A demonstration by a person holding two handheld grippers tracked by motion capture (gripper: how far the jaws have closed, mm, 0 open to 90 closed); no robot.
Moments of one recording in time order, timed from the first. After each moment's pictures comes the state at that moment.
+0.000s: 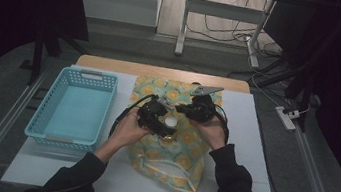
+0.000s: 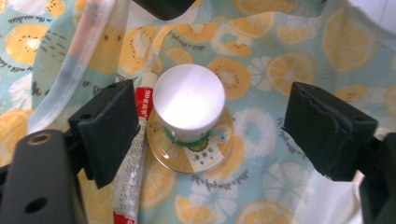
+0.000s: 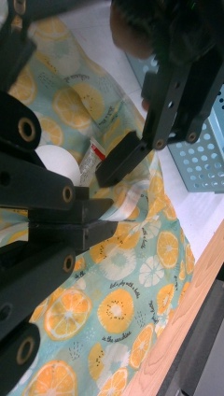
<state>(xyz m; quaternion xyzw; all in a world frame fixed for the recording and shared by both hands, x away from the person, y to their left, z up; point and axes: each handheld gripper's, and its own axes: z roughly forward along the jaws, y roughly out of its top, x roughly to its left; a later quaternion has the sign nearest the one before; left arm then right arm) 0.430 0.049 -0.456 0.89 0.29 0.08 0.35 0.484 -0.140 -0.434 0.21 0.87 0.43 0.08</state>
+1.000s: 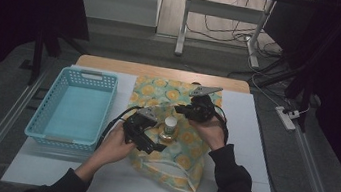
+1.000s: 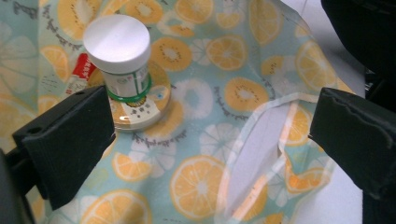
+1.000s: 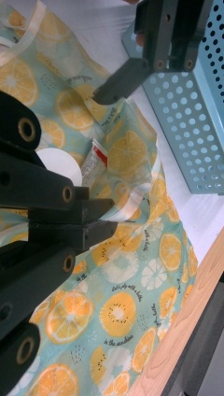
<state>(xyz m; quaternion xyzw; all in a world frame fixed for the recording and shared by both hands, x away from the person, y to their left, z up) 0.381 0.076 -0.464 0.87 0.28 0.02 0.41 0.483 -0.138 -0.435 0.21 0.87 0.43 0.08</state>
